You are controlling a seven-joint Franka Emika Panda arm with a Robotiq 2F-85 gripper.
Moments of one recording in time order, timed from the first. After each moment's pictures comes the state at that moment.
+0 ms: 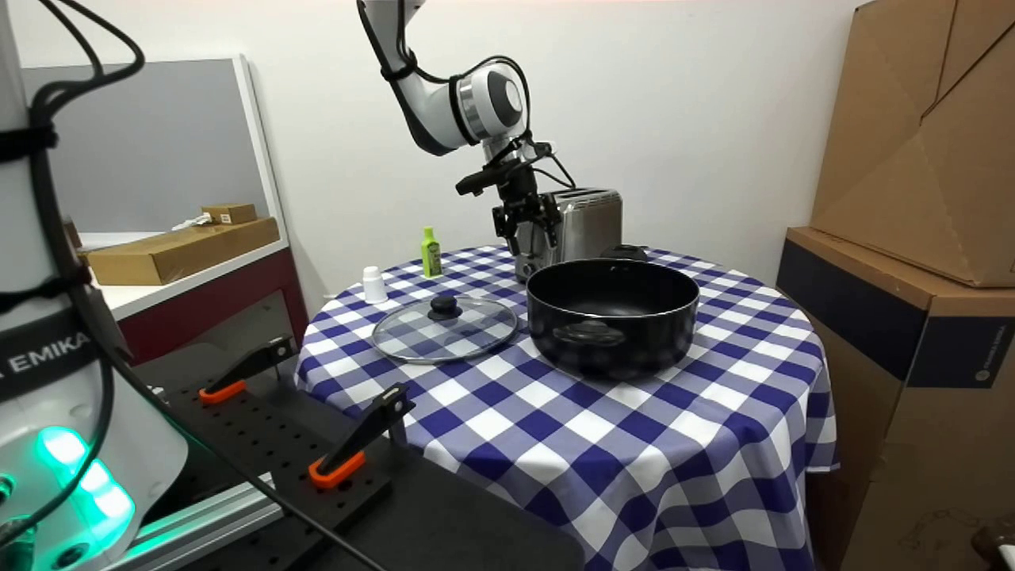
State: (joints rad) arm 0.17 0.77 -0.10 -1.66 -0.33 2.39 0.43
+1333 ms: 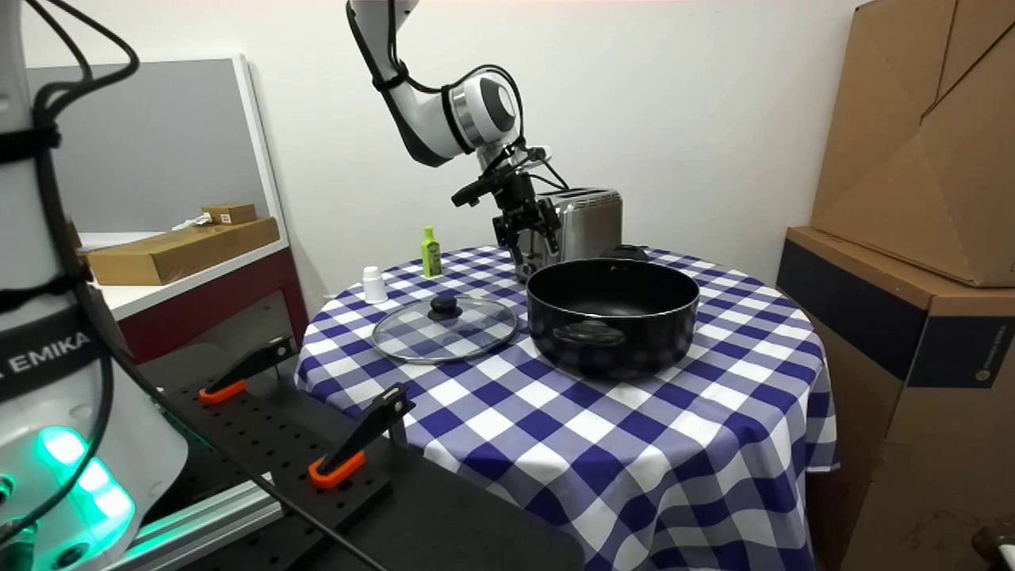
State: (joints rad) arm 0.27 0.77 -0.20 -1.71 -0.37 2.40 0.55
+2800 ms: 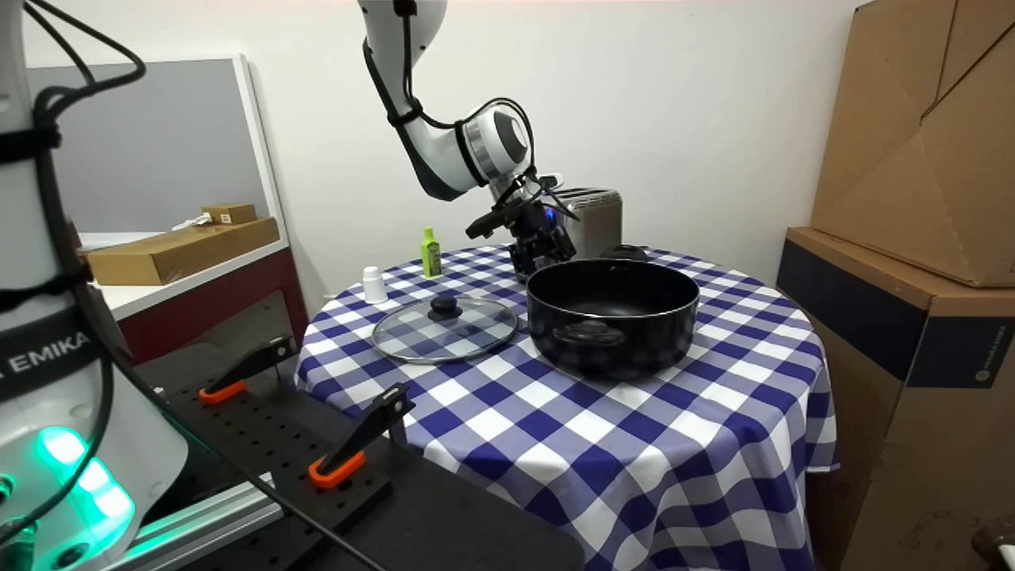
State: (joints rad) arm 0.26 0.87 -0.25 -1.70 -0.42 2.51 0.64
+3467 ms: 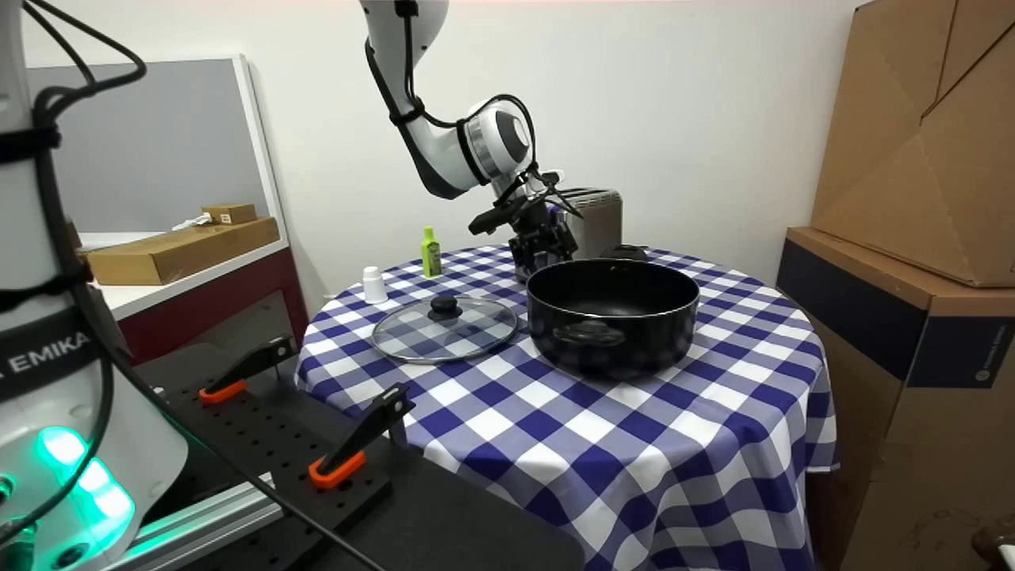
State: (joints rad) arm 0.26 0.87 -0.25 -1.69 -0.40 2.57 0.59
